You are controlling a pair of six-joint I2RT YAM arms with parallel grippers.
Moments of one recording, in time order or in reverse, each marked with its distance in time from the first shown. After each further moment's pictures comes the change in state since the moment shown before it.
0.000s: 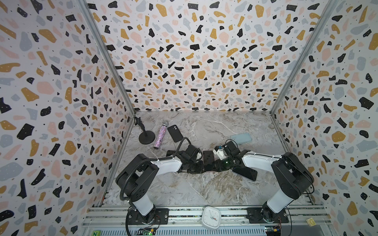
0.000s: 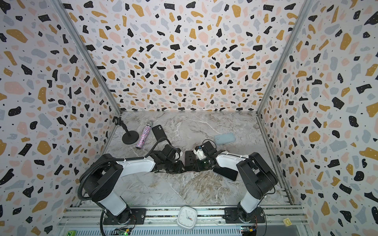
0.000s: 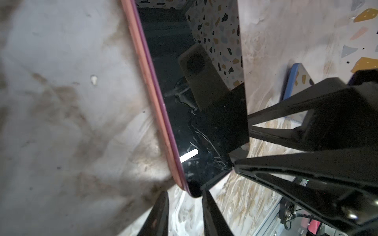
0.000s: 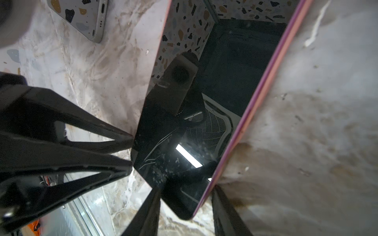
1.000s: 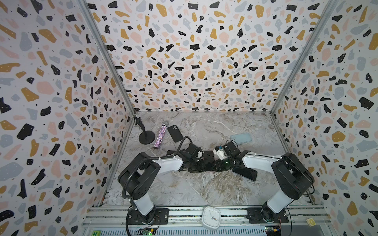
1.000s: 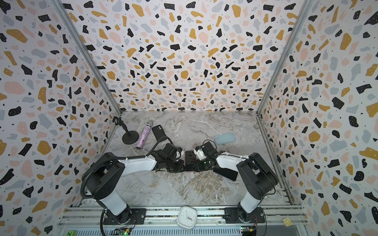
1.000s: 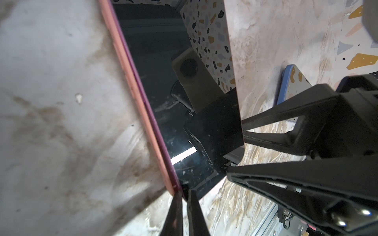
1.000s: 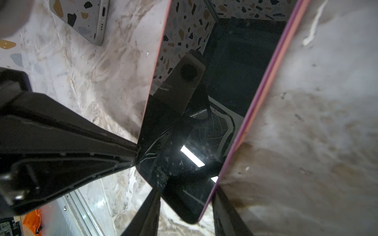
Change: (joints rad) left arm 0.003 0.024 0.030 0.005 0.008 0.018; right arm 0.006 -0.003 -0.017 0.031 0.000 0.026
